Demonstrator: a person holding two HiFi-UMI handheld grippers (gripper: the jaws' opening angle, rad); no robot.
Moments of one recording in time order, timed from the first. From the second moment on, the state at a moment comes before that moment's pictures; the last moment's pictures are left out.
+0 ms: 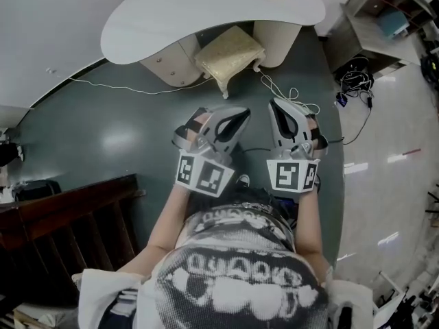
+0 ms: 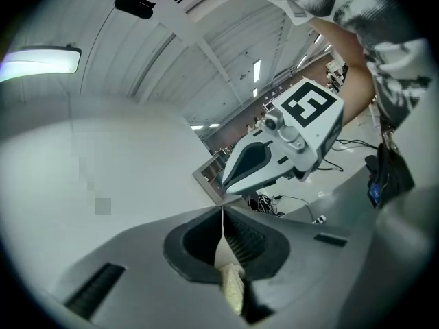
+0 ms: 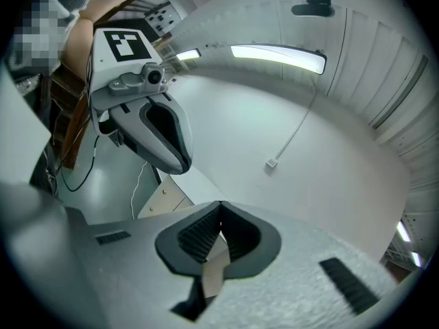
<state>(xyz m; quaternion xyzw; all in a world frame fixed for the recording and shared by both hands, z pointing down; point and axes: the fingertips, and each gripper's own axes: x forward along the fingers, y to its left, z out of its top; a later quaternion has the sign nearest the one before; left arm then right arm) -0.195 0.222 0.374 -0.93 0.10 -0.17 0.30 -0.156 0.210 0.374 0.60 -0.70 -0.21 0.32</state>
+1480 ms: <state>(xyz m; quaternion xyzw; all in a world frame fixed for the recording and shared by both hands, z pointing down) -0.121 0.013 0.365 -0.94 0.07 -0.14 0.31 -0.093 -0.012 0.372 0.60 -0.70 -0.21 0.33</state>
